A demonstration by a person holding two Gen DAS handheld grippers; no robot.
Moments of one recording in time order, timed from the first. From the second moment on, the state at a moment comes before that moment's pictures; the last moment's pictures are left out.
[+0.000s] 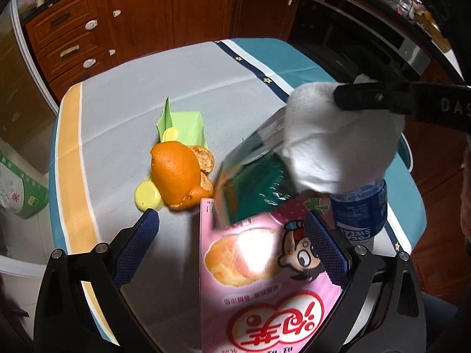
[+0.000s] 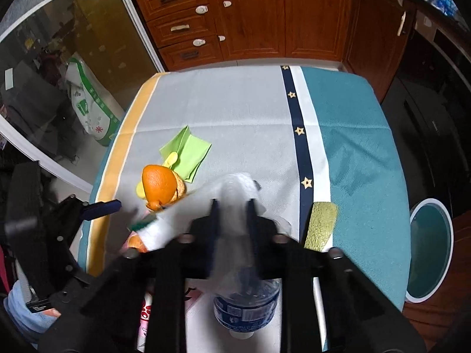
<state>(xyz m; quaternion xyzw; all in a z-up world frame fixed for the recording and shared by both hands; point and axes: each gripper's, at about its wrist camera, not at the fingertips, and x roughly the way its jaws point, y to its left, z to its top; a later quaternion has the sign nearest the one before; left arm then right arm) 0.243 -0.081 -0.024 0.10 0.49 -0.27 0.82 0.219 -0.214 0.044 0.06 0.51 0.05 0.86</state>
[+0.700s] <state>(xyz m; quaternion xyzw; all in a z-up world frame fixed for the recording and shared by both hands) 0.236 -0.079 0.010 0.10 0.46 -0.24 0.85 0.204 -0.239 0.077 0.12 0.46 0.05 0.88</state>
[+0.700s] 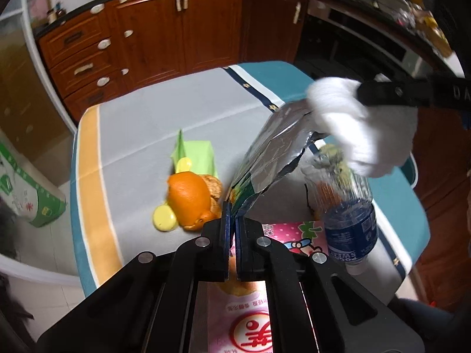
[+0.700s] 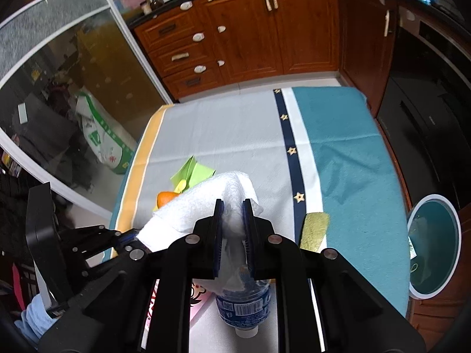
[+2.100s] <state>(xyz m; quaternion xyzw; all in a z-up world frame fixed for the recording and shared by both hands) 0.155 -0.329 0.044 0.19 0.46 -0.40 0.77 0.038 -0.483 0.073 0.27 0.36 -0.09 0.89</state>
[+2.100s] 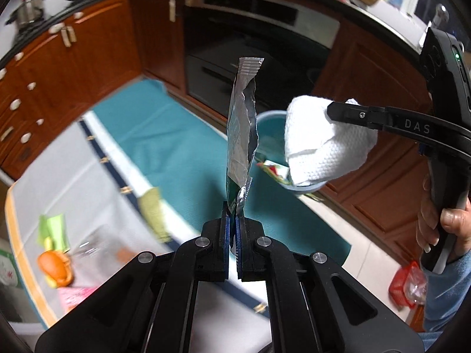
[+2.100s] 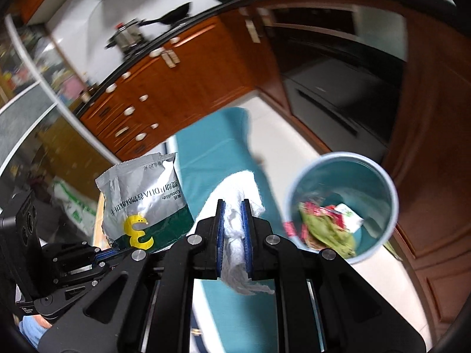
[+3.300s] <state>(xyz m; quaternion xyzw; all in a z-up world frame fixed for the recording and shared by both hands) 0.164 -0.515 -0.063 0.27 0.53 -0.42 0.69 0.038 -0.628 -0.046 0.38 0.42 -0.18 0.80</state>
